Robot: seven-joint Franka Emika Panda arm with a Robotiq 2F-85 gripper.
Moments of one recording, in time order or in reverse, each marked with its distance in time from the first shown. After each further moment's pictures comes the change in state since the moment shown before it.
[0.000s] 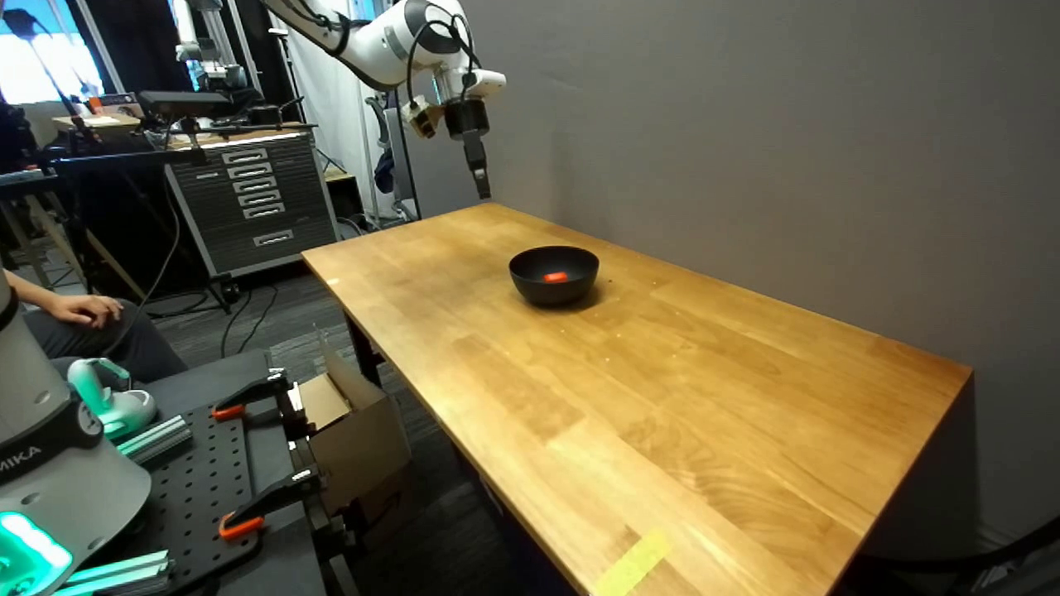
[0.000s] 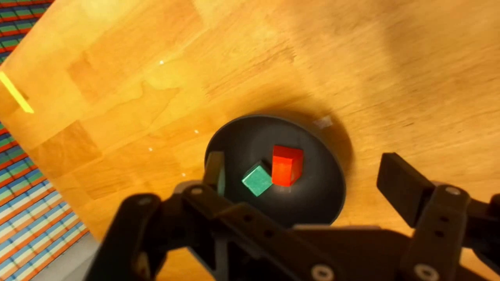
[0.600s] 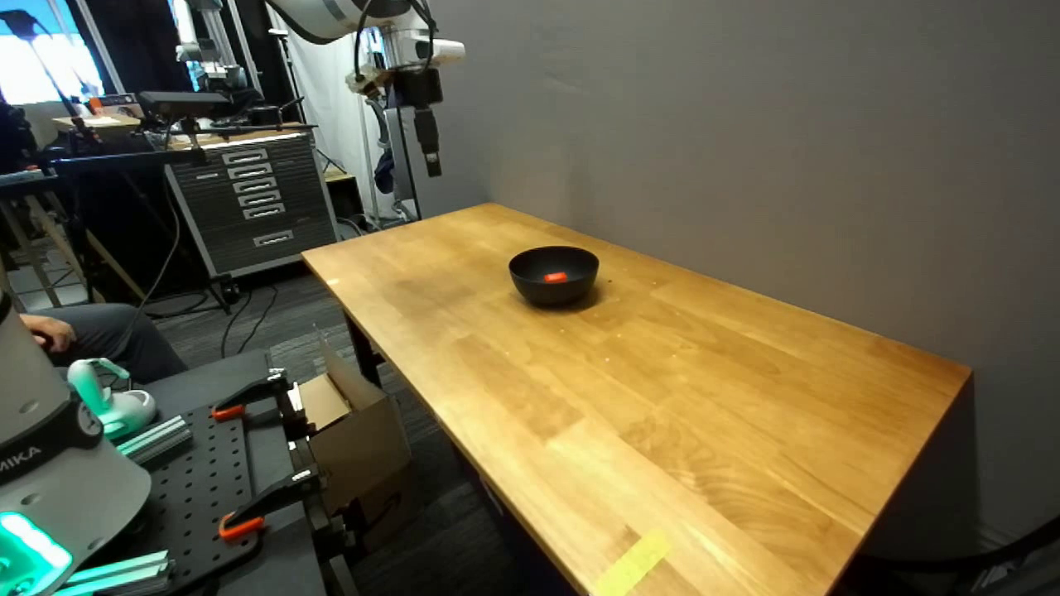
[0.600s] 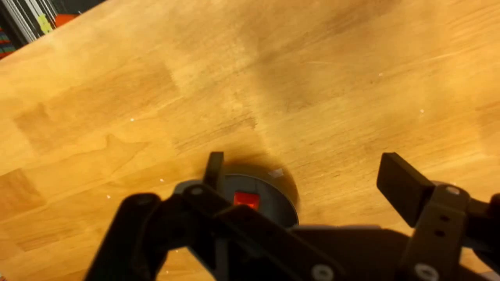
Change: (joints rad) arm -0.222 -0.392 0.257 -0.431 0.126 0.204 -0.120
